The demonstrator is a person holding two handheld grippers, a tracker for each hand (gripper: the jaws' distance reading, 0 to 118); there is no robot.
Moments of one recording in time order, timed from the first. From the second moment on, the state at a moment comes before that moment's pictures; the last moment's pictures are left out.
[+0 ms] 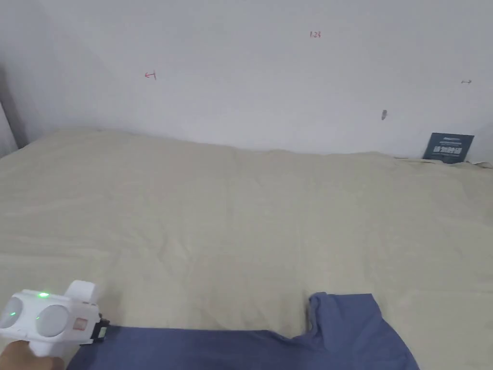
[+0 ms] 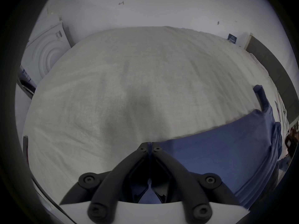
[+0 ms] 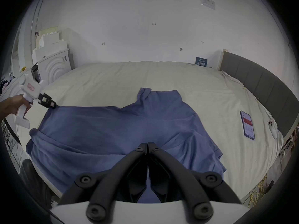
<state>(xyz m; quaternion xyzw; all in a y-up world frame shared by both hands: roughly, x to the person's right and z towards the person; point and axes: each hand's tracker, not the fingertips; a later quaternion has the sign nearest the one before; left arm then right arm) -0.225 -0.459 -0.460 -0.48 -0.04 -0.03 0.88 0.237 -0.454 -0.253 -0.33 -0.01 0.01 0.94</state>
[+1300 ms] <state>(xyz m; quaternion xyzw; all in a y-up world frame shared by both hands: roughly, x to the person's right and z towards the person) -0.221 -0.415 -0.376 -0.38 -0.01 0.04 0.92 0.359 -0.458 -0.467 -0.48 -0.02 -0.01 0.88</state>
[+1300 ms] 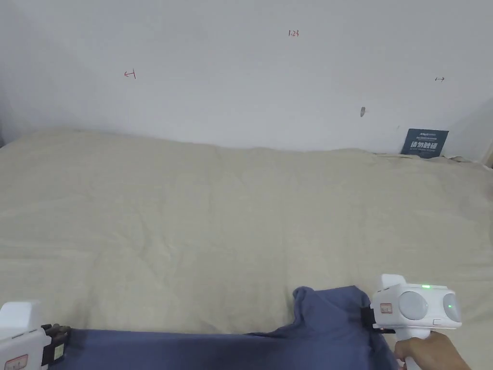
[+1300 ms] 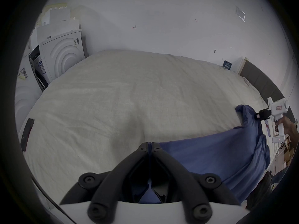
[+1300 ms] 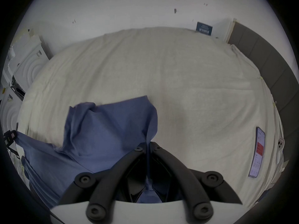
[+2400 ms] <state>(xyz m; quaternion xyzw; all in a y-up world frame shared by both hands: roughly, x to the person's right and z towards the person) -0.265 -0.453 -0.248 -0.44 -0.04 0.02 0.90 0.345 -0.438 -0.206 -0.43 -0.04 0.04 0.90</state>
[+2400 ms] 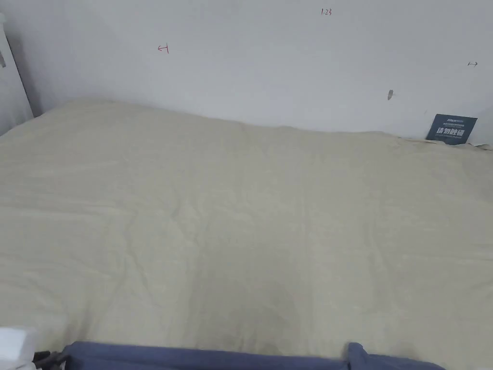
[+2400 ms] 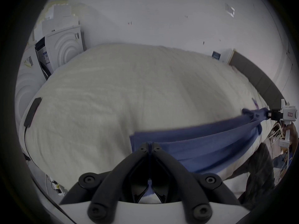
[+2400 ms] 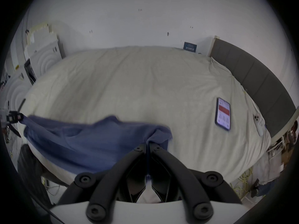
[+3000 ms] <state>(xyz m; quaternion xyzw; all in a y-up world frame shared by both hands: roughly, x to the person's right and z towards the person) -0.228 -0.479 -0.219 -0.47 0.00 0.00 0.88 0.325 -0.503 -0.194 -0.46 -0.08 0.06 0.88</state>
